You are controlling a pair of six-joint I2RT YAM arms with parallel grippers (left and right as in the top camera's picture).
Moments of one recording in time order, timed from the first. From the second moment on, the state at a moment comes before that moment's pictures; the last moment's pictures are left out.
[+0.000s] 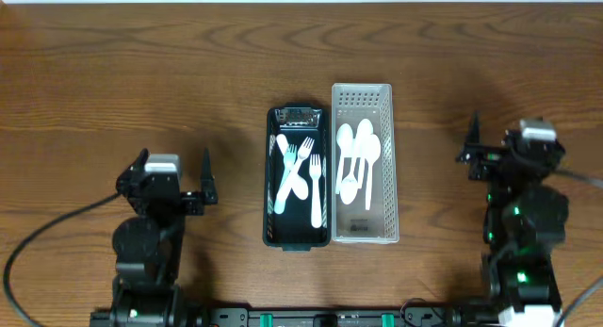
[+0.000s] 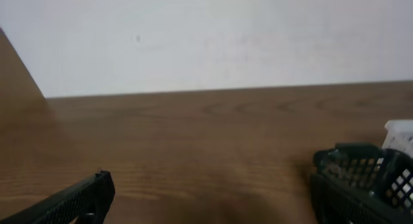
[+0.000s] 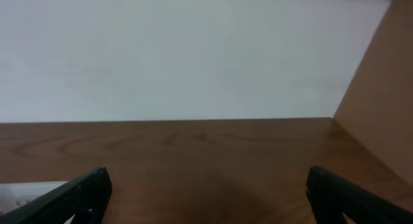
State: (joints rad) left arm -0.06 0.40 0.35 -0.09 -0.05 0.04; right arm 0.02 0.64 0.45 0.13 0.17 -0.04
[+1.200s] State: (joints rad) left arm -0.06 0.32 0.35 -0.74 -0.05 0.04; right arm 0.06 0.13 0.42 -1.01 0.17 -0.04
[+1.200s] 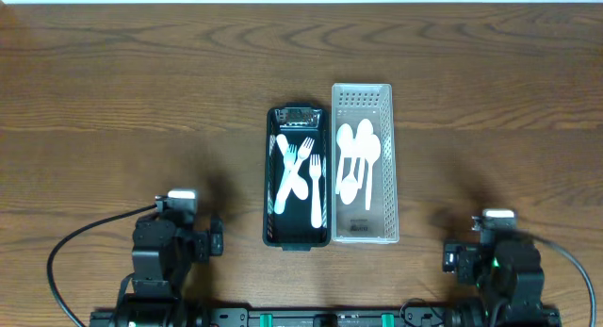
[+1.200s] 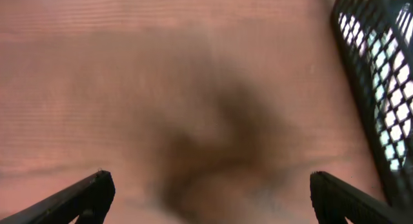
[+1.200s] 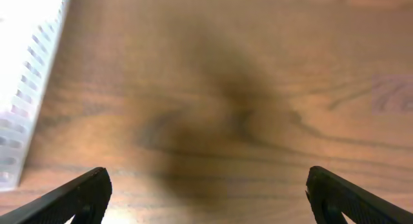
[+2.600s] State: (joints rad) left arm -0.06 0.32 0.34 -0.87 -0.05 0.04; right arm 0.10 0.01 0.01 -0.06 0.08 -0.16
